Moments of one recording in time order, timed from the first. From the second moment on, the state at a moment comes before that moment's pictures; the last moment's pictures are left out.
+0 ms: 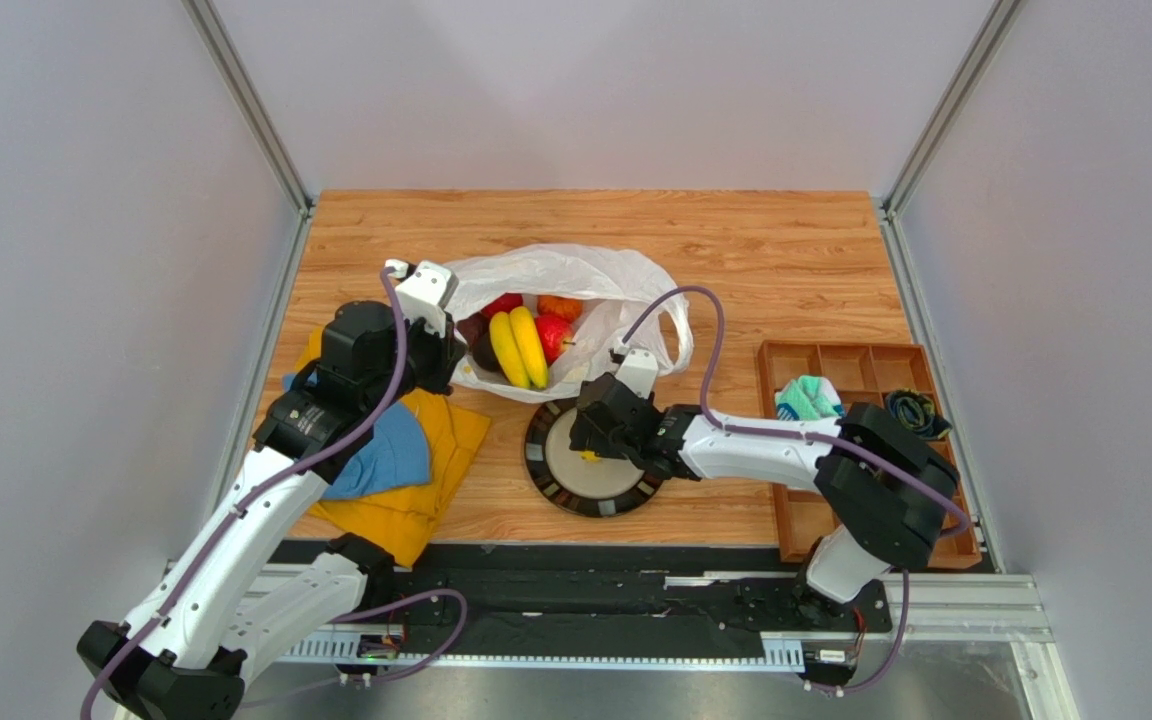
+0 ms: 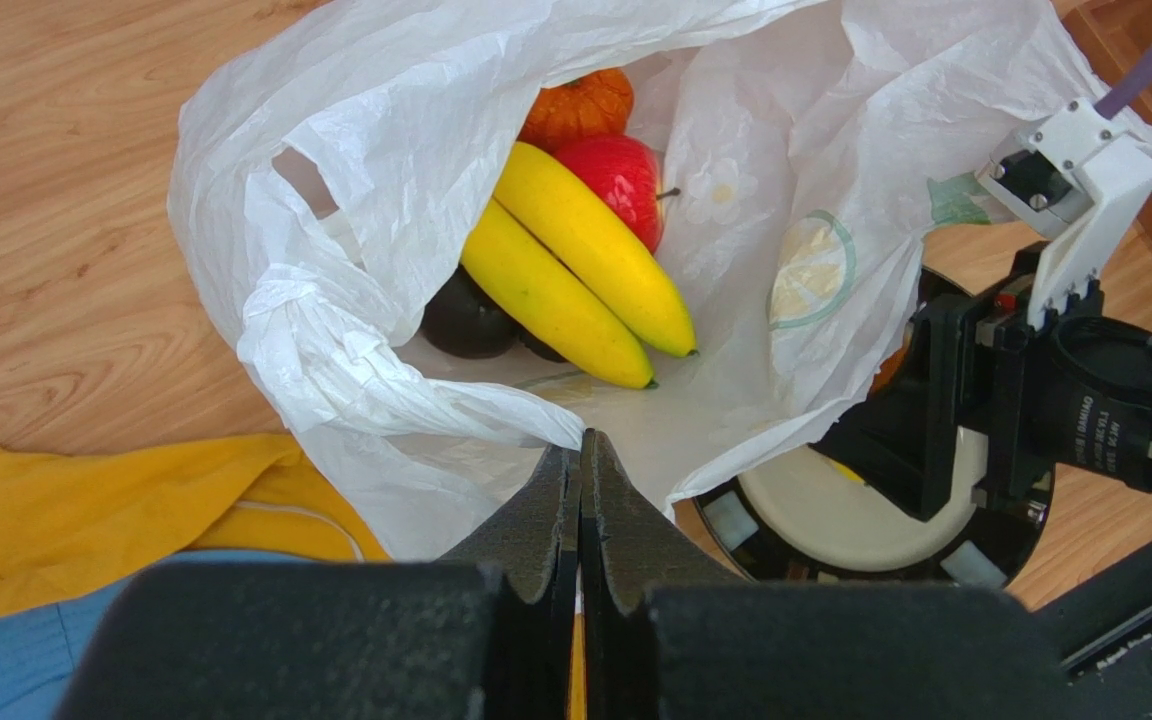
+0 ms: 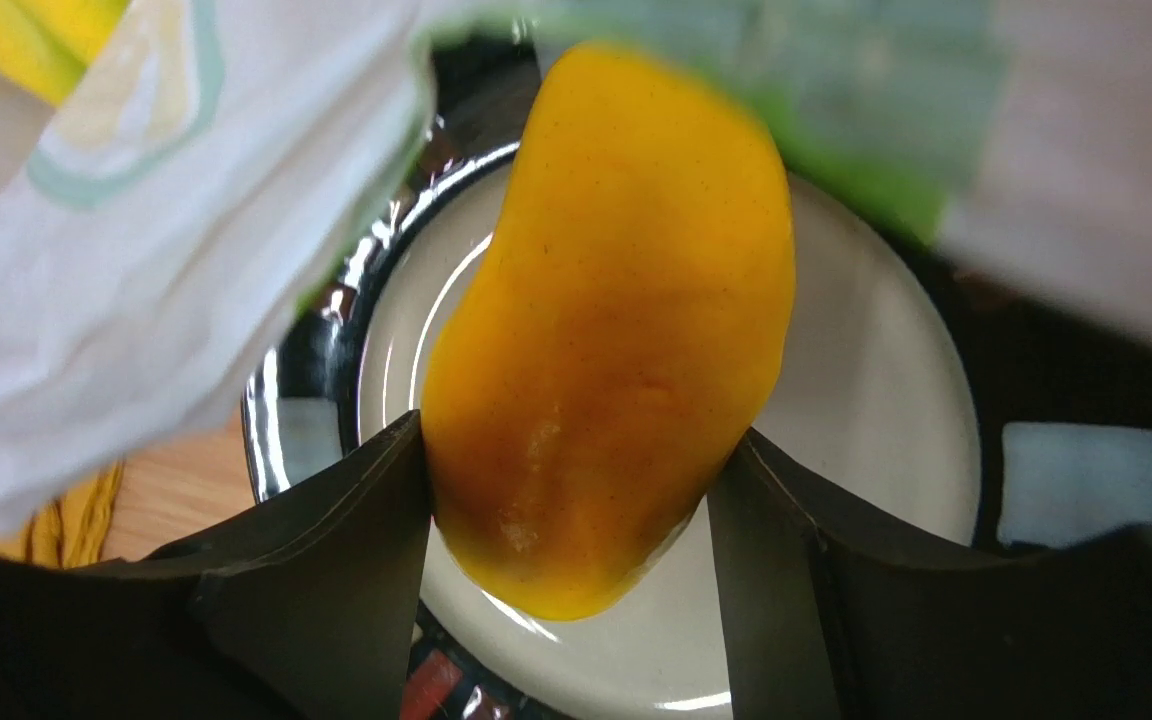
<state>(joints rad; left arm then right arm) -0.46 0.86 0.94 -0.51 0.04 -0.05 0.99 1.61 0.87 -0.13 0.37 0.97</state>
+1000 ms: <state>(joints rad) -0.46 0.86 0.94 -0.51 0.04 -0.05 0.96 1.27 1.08 -0.10 0.06 0.38</state>
